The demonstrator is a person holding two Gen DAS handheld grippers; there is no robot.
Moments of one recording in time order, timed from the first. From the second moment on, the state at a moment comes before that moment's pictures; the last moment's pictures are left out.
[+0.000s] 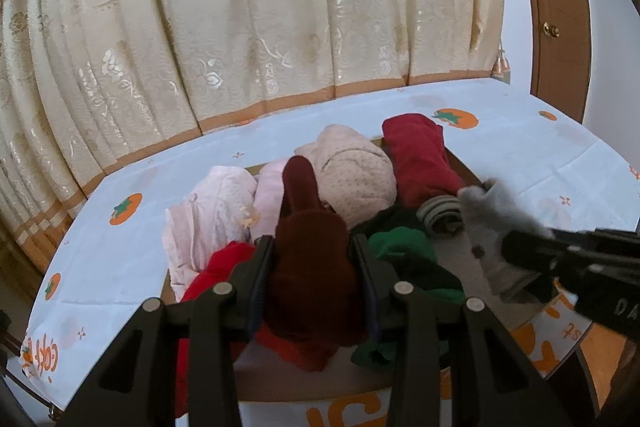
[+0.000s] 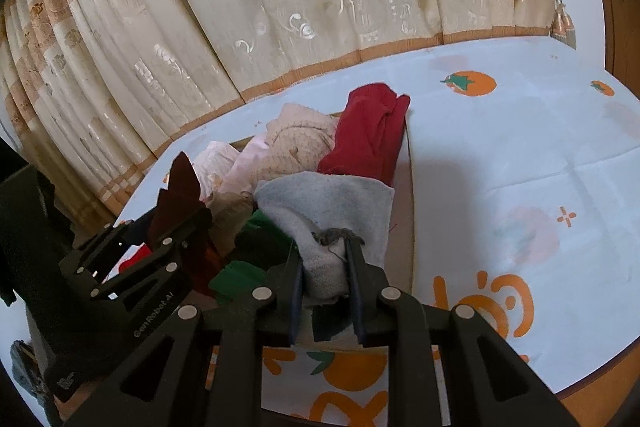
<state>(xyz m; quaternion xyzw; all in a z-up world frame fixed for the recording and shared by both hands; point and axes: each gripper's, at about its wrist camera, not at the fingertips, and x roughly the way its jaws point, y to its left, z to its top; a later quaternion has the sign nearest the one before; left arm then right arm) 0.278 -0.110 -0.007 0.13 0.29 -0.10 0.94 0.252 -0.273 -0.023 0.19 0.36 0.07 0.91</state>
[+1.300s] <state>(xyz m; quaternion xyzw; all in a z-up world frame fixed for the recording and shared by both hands) 0.288 -0.146 -0.023 0.16 0.29 -0.12 0.94 0.280 -0.268 -0.060 0.18 0.39 0.06 0.90</state>
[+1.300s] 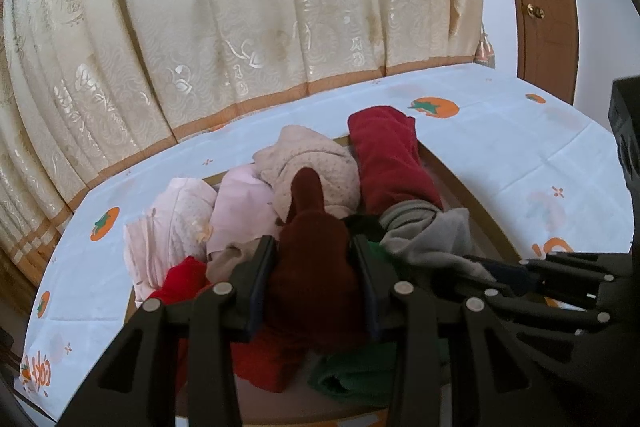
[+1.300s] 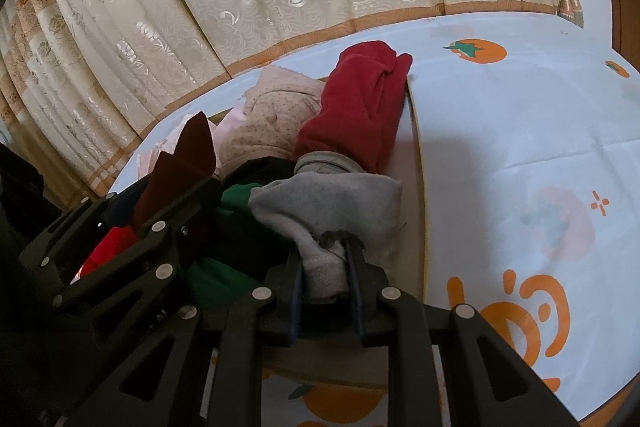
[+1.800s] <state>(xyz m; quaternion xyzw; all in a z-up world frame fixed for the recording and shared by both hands) 0.279 -0.160 -0.011 0.16 0.28 -0.15 0.94 0.270 -0.279 -0.049 0.20 0.38 0.07 0.90</state>
